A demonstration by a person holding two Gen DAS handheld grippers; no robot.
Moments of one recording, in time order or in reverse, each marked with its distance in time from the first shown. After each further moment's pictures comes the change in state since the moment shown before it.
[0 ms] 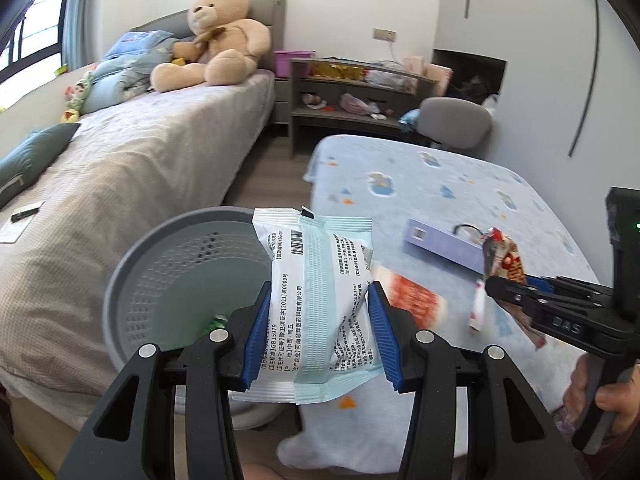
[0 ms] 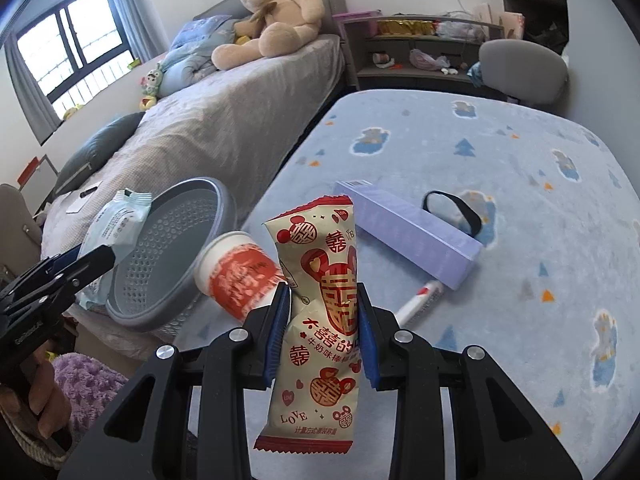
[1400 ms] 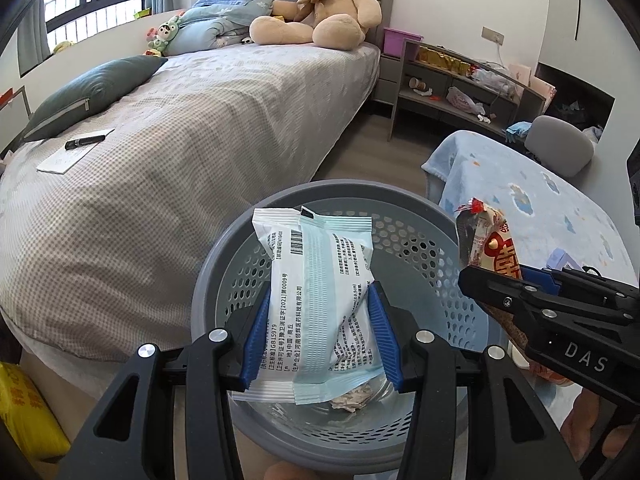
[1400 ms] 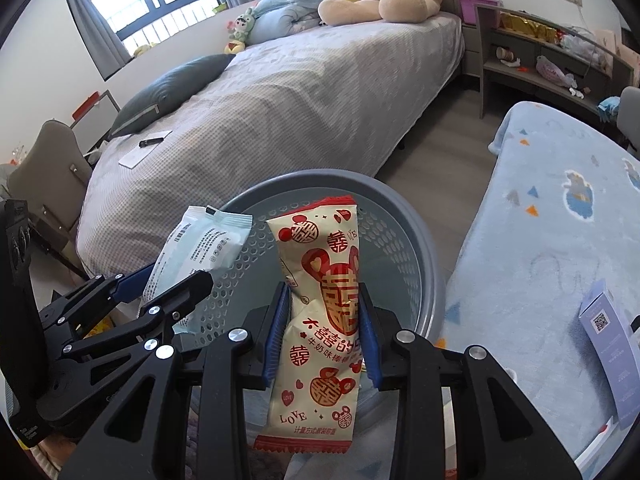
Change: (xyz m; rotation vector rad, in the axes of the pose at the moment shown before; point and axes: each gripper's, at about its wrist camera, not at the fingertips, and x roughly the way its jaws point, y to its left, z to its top) left arm 0.056 0.122 0.002 -0.216 0.091 0.226; right arm 0.124 0.160 0.060 -0.210 0.135 0.231
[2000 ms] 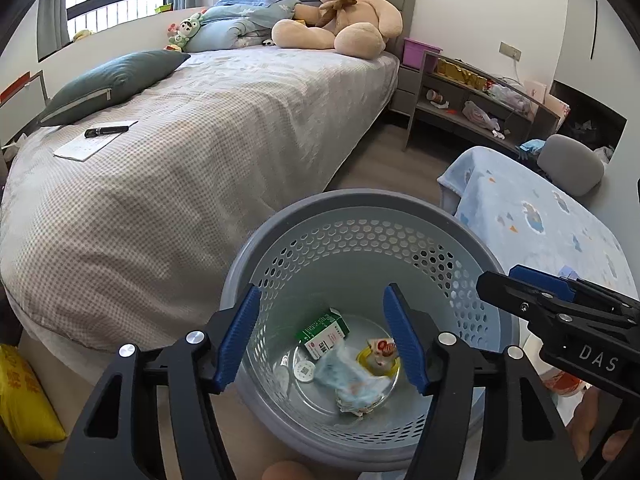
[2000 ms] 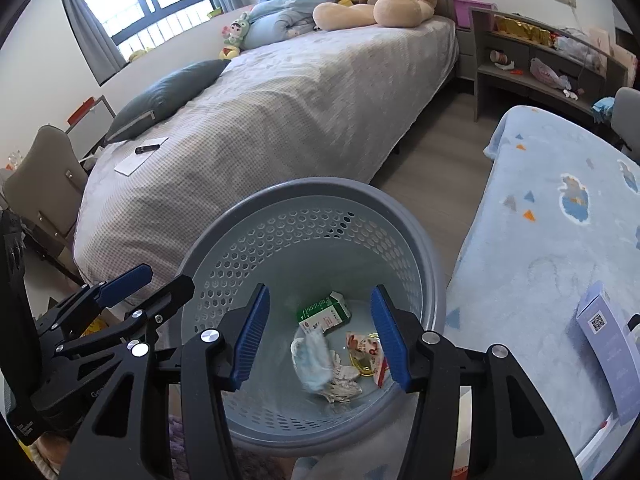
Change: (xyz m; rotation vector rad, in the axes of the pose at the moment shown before) left arm -0.008 0.018 -0.001 -0.059 -0.023 0.033; right arm -0.003 0.004 0.003 0.012 -0.021 -0.024
